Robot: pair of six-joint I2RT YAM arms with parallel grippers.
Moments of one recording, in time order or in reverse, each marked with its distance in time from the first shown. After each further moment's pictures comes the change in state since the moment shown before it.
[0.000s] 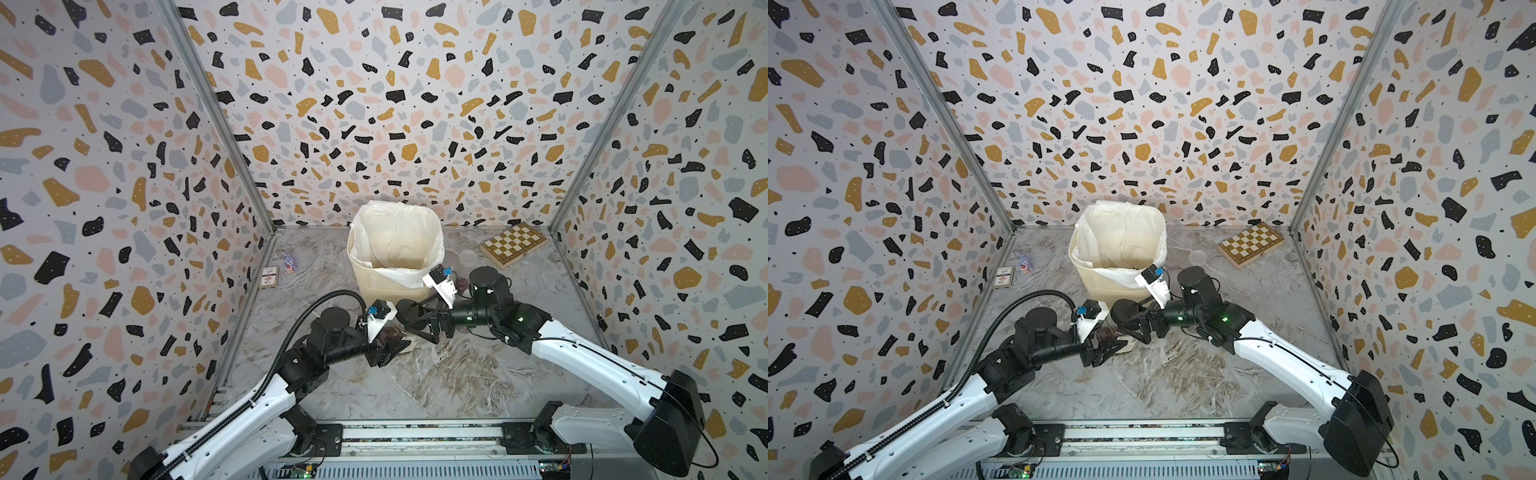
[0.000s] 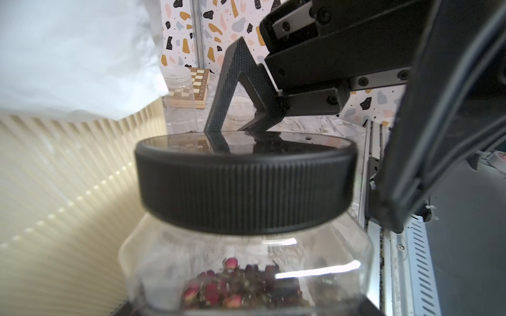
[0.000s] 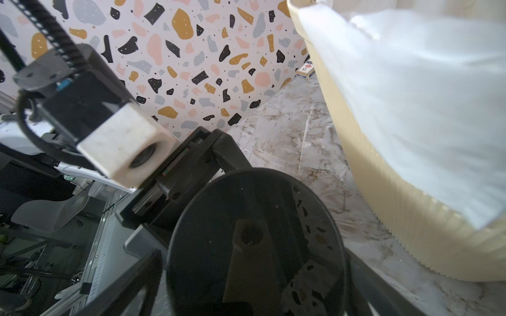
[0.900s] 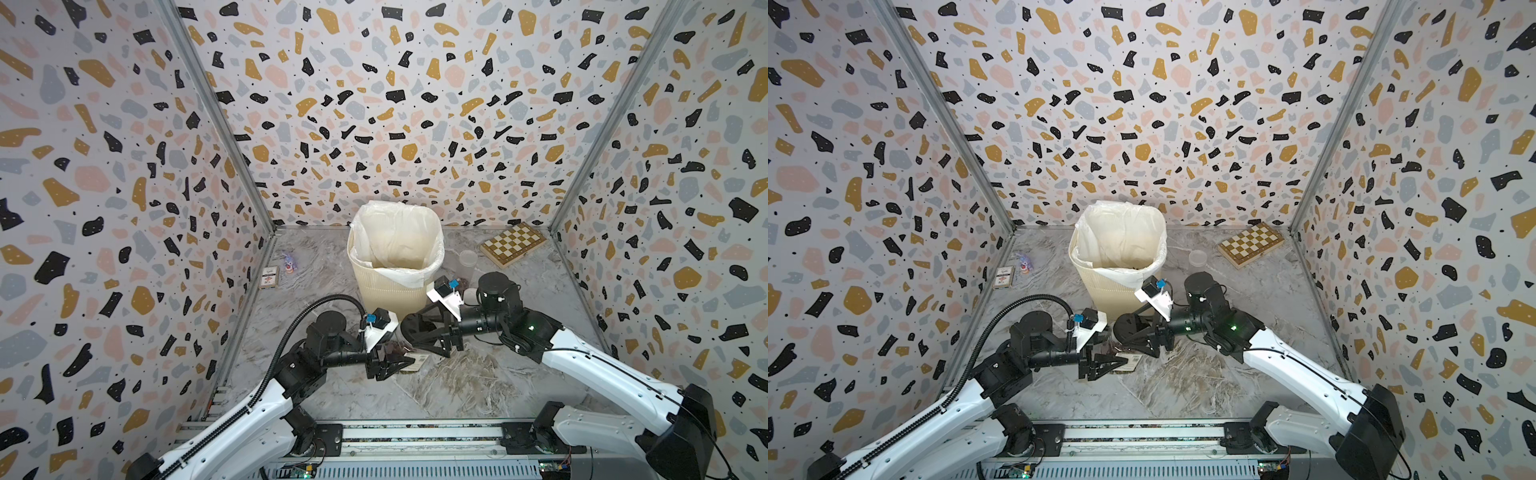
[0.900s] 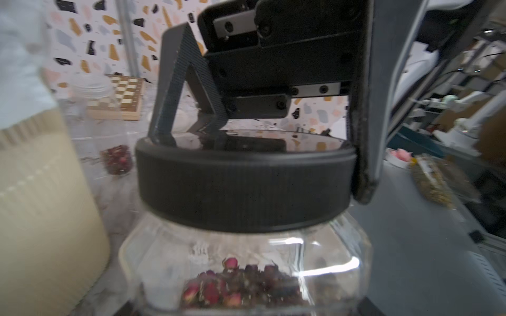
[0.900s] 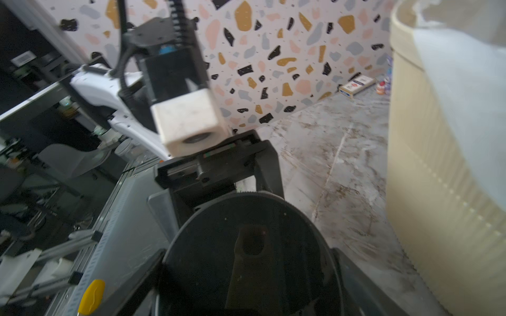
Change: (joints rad) left arm -0.003 -0.039 -0.010 0.029 0.344 -0.088; right arm 0.012 -0.134 -0.074 0.006 -0.201 -0.219
